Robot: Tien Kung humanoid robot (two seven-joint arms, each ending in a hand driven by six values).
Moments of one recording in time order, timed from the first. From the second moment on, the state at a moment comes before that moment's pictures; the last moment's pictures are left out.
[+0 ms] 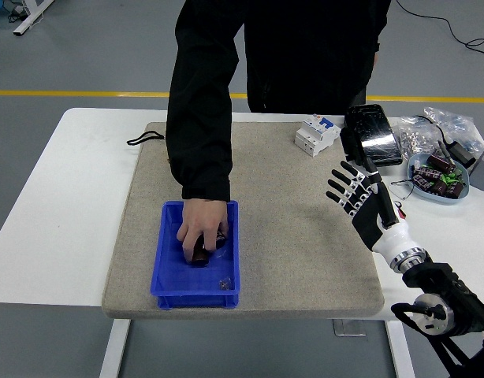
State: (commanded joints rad) left arm -0.15 0.03 -1.18 -0.18 1.15 0.14 0.25; right arm 0.26 -0.13 1.12 1.26 -0.63 -0.05 0.09
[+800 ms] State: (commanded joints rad) left arm -0.15 0.04 -1.17 -0.18 1.15 0.14 0.24; right arm 0.25 -0.12 1.13 1.24 -0.63 -0.08 0.07
